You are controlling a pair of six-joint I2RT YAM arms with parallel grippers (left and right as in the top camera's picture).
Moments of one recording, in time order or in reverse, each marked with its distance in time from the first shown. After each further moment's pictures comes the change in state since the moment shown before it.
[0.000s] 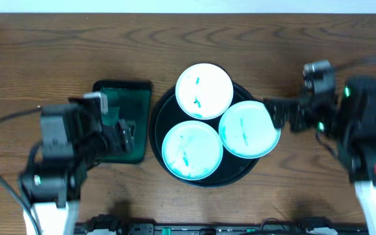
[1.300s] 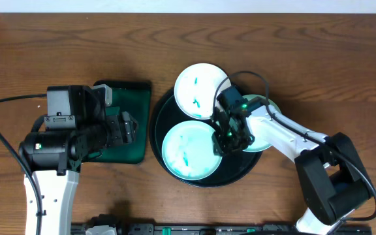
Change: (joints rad) left arm 0.000 0.134 0.066 -0.092 0.022 0.000; right arm 0.443 0.727 -0.124 0.017 0.100 0.138
